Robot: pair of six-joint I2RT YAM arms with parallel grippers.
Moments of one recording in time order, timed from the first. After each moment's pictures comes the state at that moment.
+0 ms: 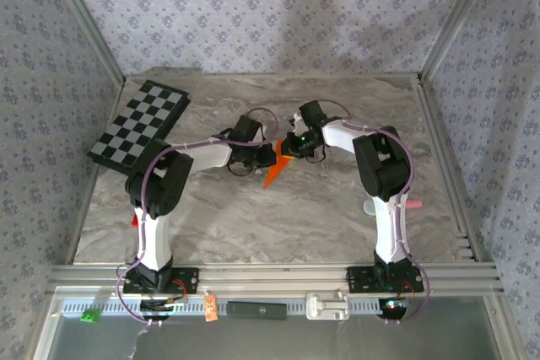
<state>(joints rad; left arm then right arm) -0.60 1.98 1.21 -0.16 0.38 -0.65 0.41 2.12 1.41 -0.40 -0.53 0.45</state>
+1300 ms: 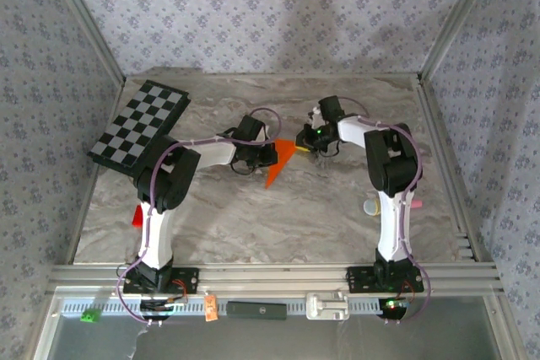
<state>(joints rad) -0.59 2.05 1.25 -0.16 0.37 -0.62 0.26 2.13 1.41 -0.35 -0.54 0.49</state>
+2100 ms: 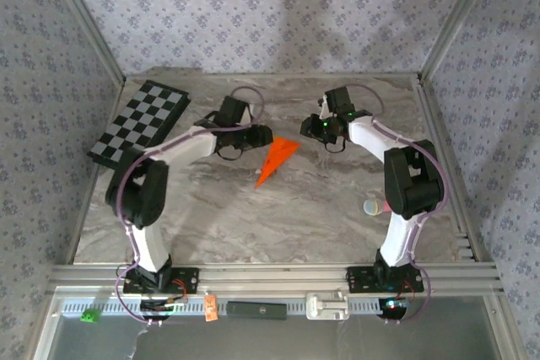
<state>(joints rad) -0.52 1.78 1.27 -0.31 0.33 -0.63 0.31 1.85 1.30 -0.39 -0.35 0.54</state>
